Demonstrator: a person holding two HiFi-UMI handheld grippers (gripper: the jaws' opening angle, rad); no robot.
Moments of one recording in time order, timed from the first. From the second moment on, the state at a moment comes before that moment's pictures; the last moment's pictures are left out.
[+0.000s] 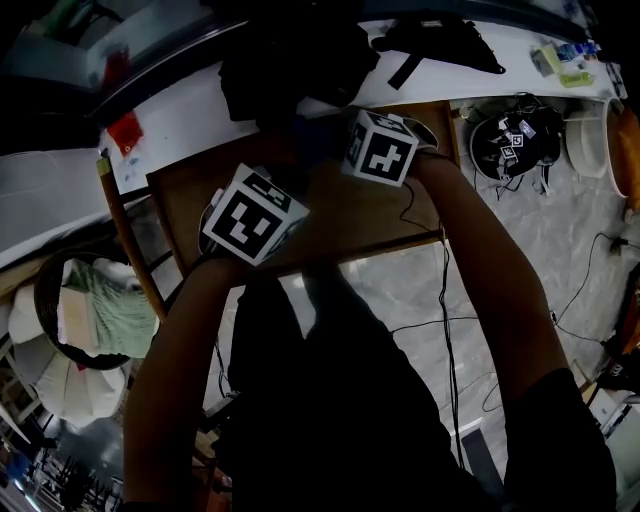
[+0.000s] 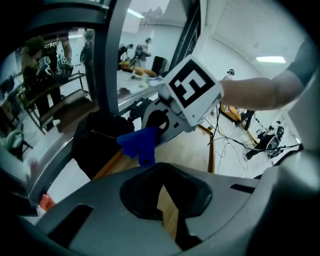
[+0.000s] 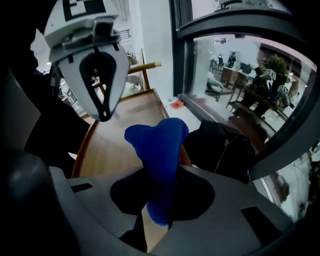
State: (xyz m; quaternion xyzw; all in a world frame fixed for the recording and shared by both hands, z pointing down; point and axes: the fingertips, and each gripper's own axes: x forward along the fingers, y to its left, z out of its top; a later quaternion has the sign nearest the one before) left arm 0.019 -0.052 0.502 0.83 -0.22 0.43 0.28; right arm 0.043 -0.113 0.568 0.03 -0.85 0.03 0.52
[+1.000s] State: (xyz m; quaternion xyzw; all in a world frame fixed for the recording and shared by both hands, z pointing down) left arm 0.029 0.006 0.523 0.82 -0.16 0.46 0.30; right arm 0.069 0.011 0.597 -0.02 -0.84 0.08 0.53
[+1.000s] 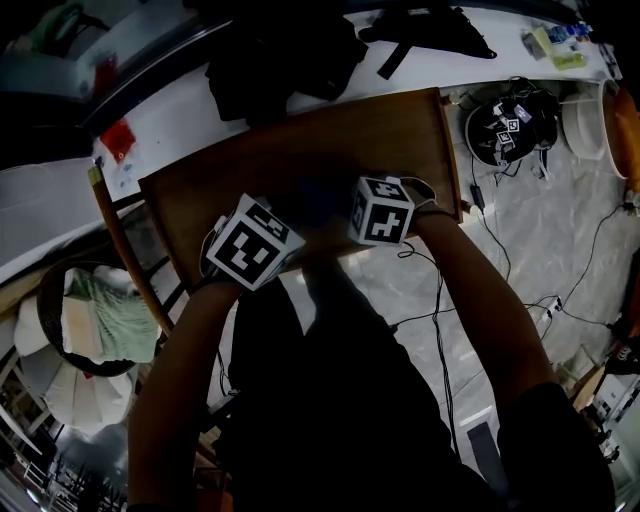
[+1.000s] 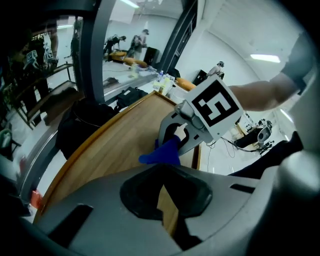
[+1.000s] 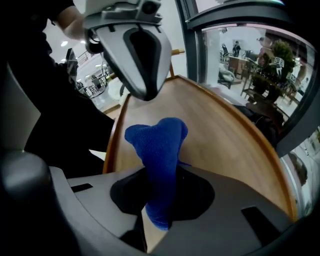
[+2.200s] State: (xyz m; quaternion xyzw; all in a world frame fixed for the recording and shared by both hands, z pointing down) left arm 0.061 0.047 0.519 0.84 -0.09 0.45 0.29; right arm 0.082 0.095 0.588 -0.12 -0.82 0.14 0.54
